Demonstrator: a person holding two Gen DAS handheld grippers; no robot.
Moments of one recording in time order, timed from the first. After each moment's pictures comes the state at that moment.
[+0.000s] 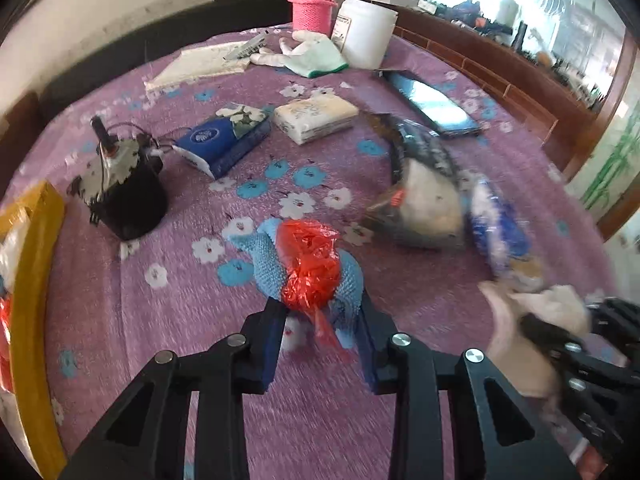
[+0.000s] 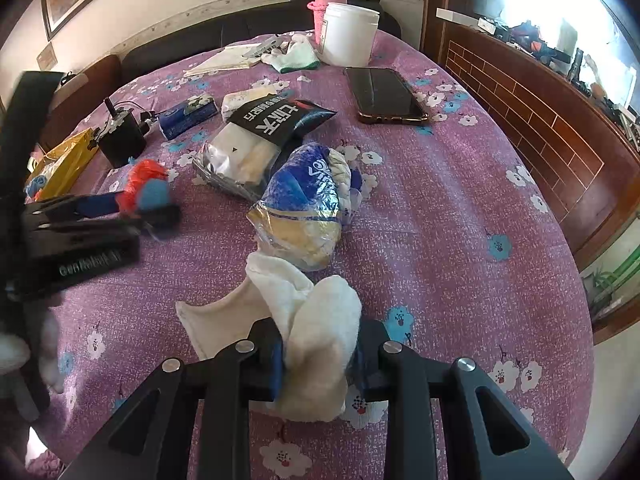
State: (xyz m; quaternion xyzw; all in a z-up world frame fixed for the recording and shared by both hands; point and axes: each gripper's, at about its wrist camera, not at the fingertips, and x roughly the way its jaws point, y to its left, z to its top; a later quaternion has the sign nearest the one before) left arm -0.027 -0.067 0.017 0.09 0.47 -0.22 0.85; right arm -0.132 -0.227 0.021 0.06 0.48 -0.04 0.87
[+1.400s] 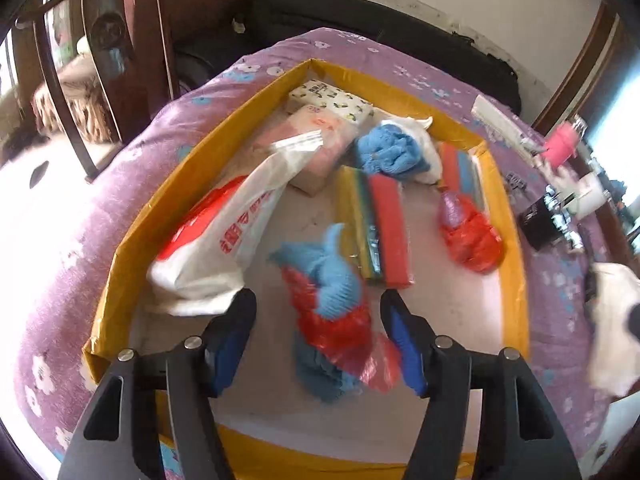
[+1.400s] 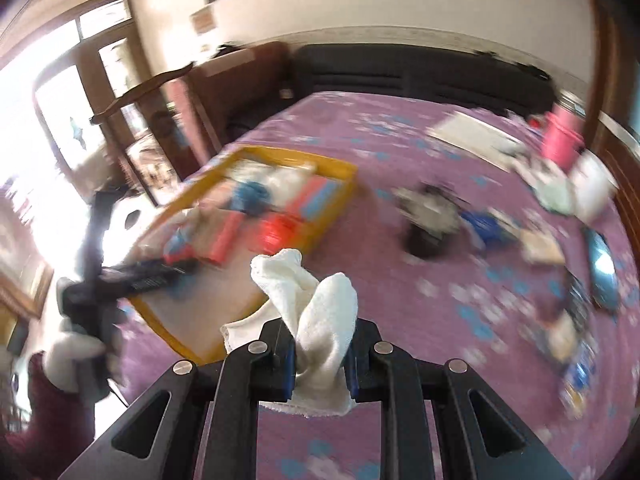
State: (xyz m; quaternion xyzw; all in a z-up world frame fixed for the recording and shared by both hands) left arm -0.055 0.304 0.027 -0.15 0.47 0.02 0.87; right arm -0.069 0.048 0.128 -0.02 0.42 0.24 0.87
